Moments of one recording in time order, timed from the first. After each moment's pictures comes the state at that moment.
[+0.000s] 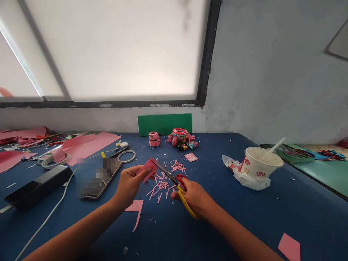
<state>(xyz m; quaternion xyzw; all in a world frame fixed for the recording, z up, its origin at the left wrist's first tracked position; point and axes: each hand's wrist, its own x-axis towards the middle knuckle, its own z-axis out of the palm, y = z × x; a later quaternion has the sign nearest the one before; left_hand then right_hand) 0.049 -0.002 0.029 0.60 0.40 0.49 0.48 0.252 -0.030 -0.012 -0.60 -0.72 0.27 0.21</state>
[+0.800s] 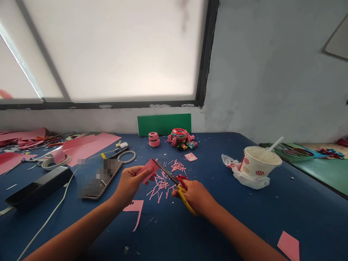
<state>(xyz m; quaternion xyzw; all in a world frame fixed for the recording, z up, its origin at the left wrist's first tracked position) 0.045 0.001 0.029 0.62 0.40 0.46 0.50 0.252 -0.030 -0.009 -0.62 -0.72 0.25 0.20</state>
